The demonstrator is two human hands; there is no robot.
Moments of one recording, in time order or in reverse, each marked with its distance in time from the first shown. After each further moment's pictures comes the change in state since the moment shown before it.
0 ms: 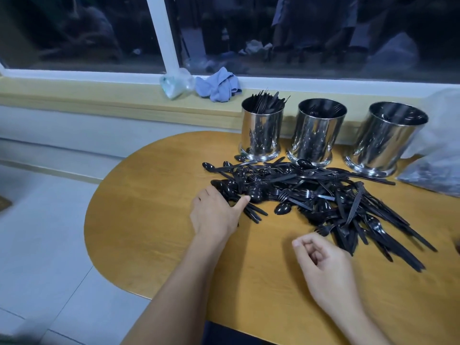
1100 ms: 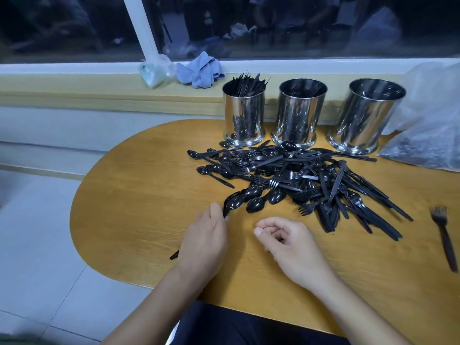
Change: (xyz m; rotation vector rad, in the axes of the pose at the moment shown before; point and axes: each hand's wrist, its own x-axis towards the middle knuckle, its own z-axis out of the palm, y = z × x) left_hand -0.087 -0.038 0.004 -0.187 -0.008 0.498; right_hand 0.000 -0.017 0.008 0.130 -0.287 0.165
